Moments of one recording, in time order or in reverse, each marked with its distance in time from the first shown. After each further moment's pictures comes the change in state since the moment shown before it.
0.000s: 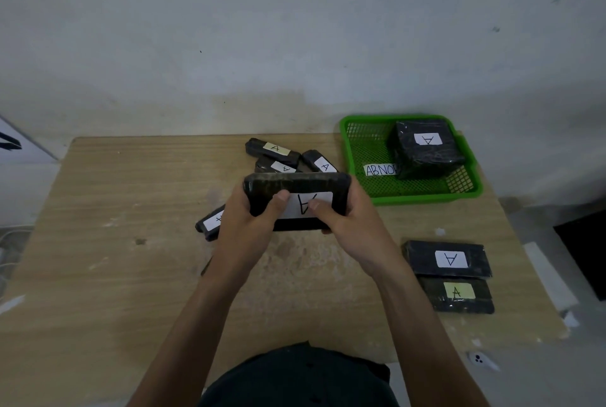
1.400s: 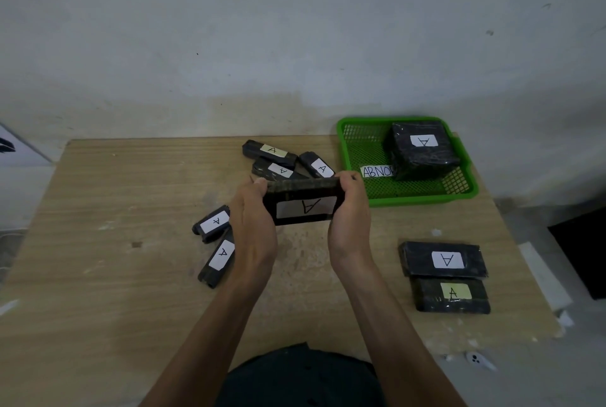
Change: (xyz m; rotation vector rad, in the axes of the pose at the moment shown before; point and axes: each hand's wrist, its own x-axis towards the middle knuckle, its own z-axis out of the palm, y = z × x) left_hand -0.003 0.015 0.029 -0.252 0.241 -0.019; right_hand 0.002 -0.016 0.032 0.300 0.415 0.021
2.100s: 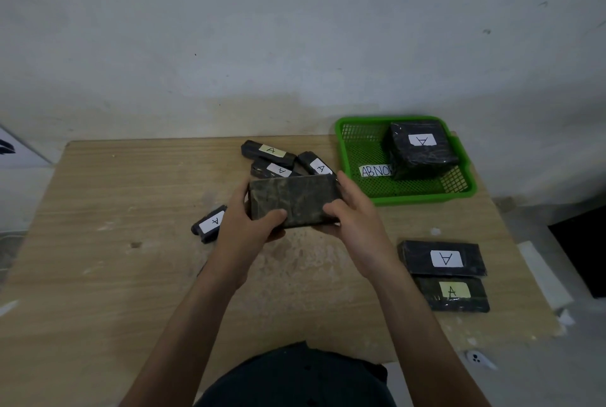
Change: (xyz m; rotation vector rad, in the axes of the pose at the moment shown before) left_hand 0.016 -0.021 -0.029 0.098 -0.275 -0.169; right_hand 0.011 0.003 -0.038 -0.085 -0.338 0.168
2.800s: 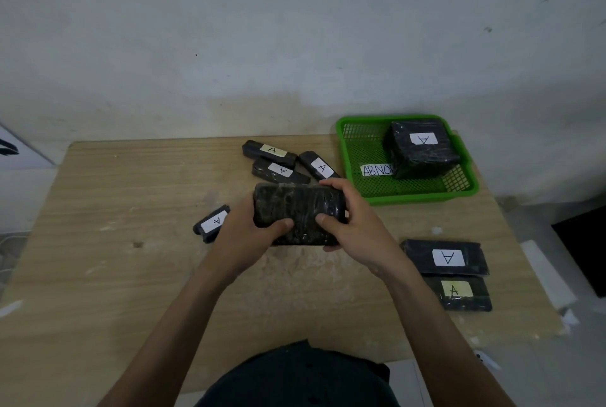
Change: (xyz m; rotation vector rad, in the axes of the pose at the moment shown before) left_hand 0.008 -0.007 -0.012 0.461 -0.119 0.132; right_hand 0.002 0.007 -0.016 -0.334 -0.130 -0.004
